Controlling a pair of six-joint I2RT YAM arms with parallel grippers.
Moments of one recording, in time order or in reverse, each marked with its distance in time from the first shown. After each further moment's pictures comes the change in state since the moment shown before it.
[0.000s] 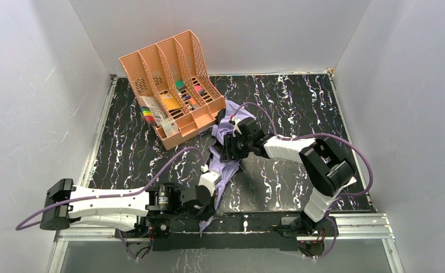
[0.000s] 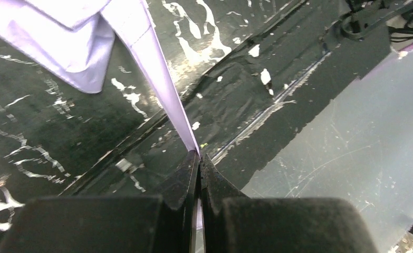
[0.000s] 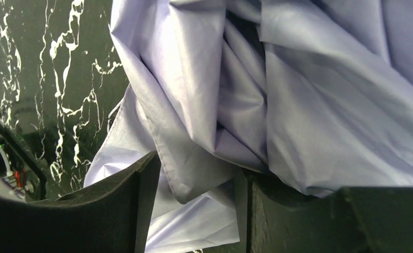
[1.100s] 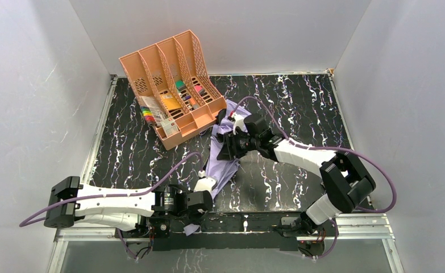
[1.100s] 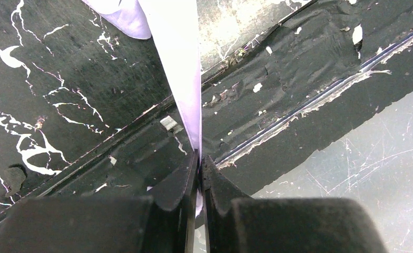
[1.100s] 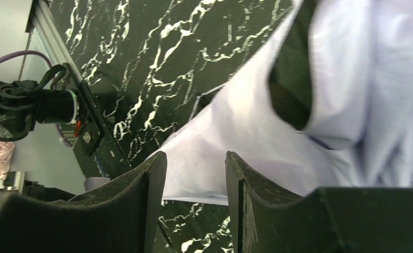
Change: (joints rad) left arm -0.018 0.050 0.015 -0.222 -0.026 -0.053; right arm 0.003 -0.192 -0.029 0.020 -0.195 -0.084
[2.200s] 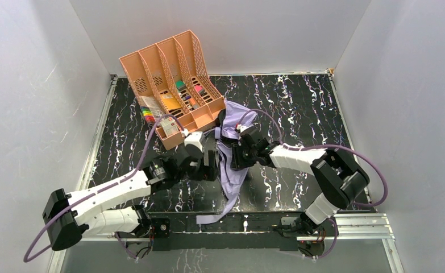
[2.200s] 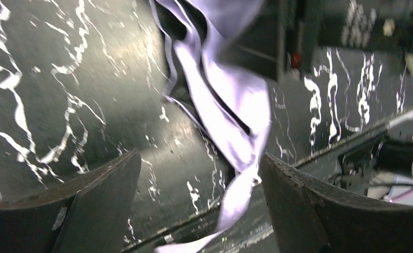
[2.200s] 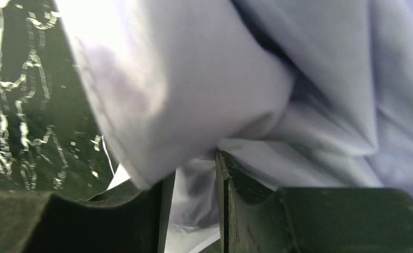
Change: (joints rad) left arm 0.413 -0.020 0.132 0.190 -0.034 0.137; right arm 0.065 0.073 -0.082 -0.080 0.367 0.090
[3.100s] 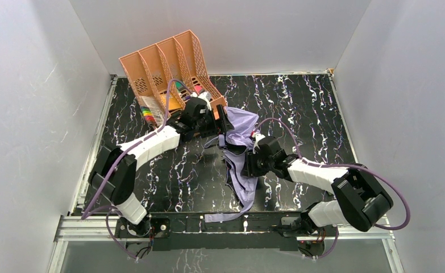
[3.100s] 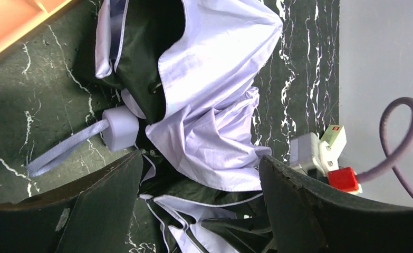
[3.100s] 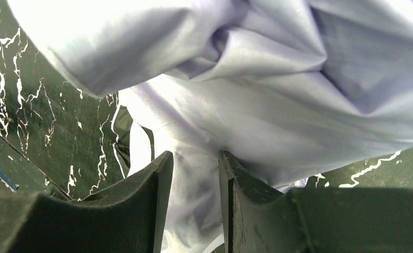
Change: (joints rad) left arm 0.448 0.565 0.361 0.363 0.416 0.028; right arm -0.078 -0.253 -0.253 0.044 -0.069 -0.036
